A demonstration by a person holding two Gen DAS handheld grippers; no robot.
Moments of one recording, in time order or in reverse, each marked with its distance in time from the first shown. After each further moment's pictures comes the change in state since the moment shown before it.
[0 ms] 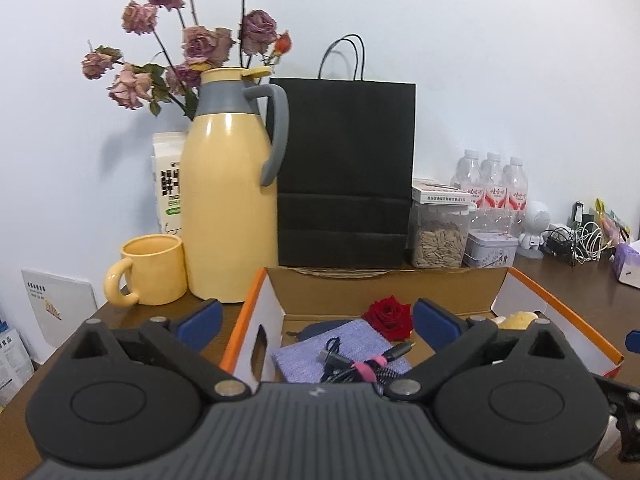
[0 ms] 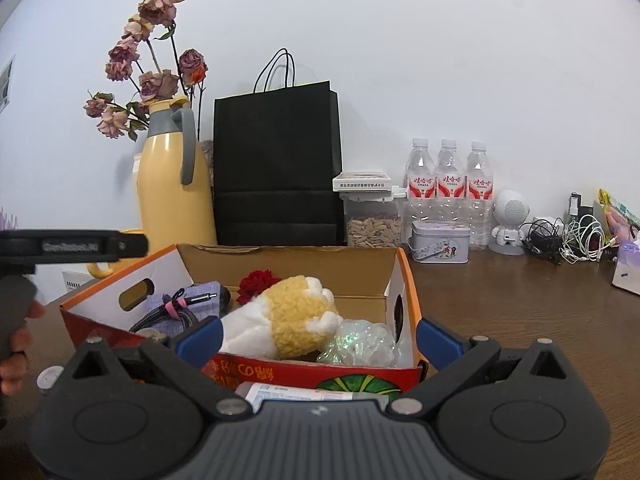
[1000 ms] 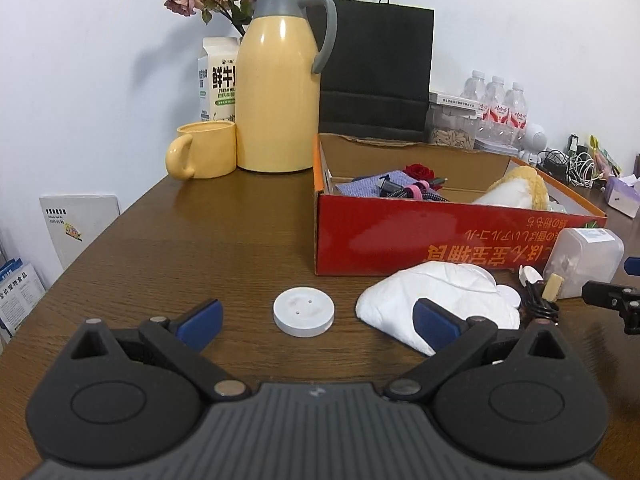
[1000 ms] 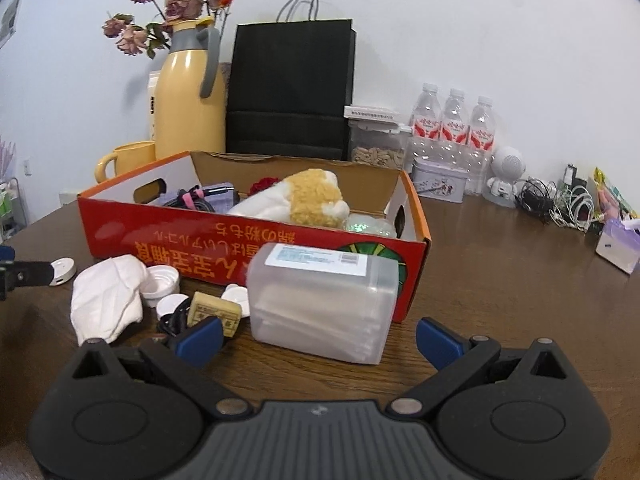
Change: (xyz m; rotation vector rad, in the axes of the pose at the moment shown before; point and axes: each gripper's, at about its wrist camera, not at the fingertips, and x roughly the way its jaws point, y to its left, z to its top) left arm -0.073 0.062 -0.080 -0.012 0.224 -0.013; right arm -0.030 0.018 -0.042 -0.094 0.197 -0.041
